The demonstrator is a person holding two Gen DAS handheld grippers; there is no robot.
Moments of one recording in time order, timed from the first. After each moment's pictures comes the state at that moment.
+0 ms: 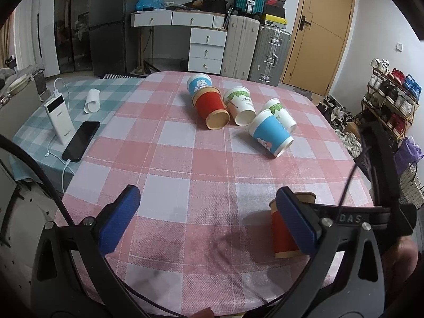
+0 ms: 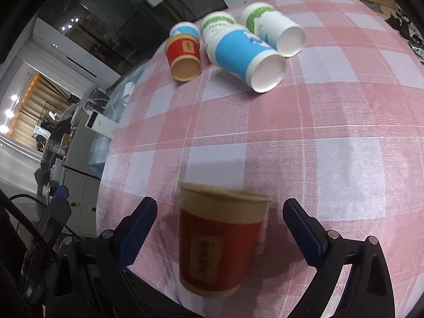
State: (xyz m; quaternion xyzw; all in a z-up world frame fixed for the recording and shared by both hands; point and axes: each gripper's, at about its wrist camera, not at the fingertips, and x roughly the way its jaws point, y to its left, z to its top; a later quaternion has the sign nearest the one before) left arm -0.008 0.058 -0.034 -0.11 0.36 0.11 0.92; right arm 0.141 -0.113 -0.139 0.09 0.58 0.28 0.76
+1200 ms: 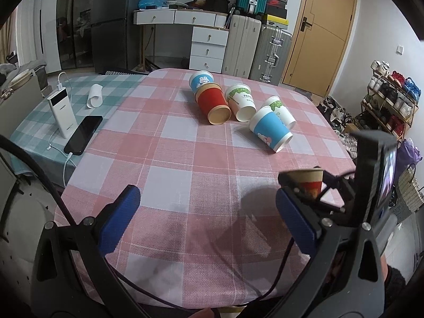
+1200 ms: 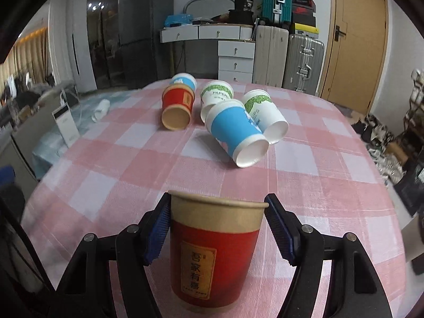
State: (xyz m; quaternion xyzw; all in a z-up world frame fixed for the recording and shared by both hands) left arm -0.024 0.059 -0.036 -0.12 0.35 0.11 0.92; right arm 0.102 -0.081 -0.120 -0.10 0.36 0.20 0.91
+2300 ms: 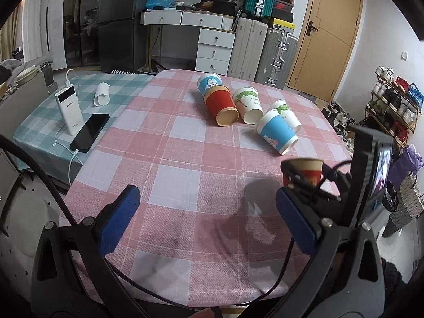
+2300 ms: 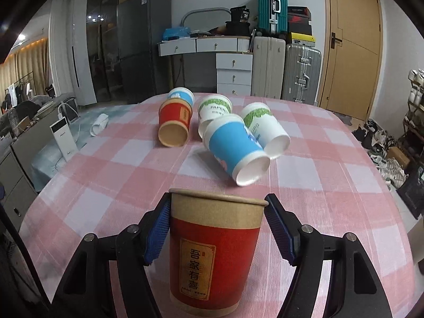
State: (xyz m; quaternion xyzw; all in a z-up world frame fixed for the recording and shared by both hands) left arm -0.035 0.065 -0.036 -0.13 0.35 0.13 0.92; right arm 0.114 -0.076 -0.124 -0.07 0.33 0.19 0.92
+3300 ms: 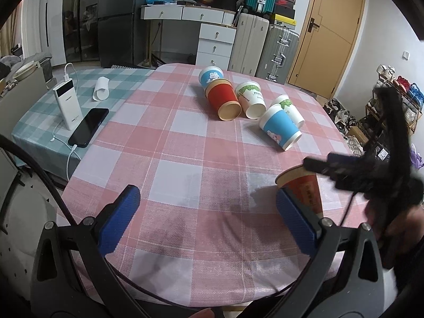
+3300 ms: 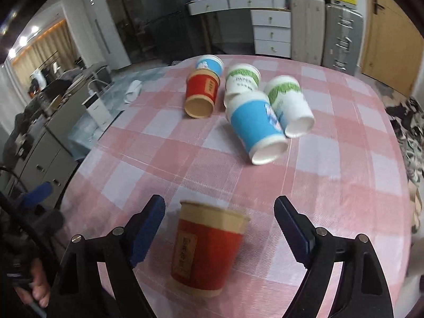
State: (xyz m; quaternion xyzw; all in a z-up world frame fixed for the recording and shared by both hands) left arm -0.028 0.070 -0.045 -0.14 0.36 0.13 0.91; right arm 0.152 -0.096 -0.088 -0.07 0.47 0.31 0.82
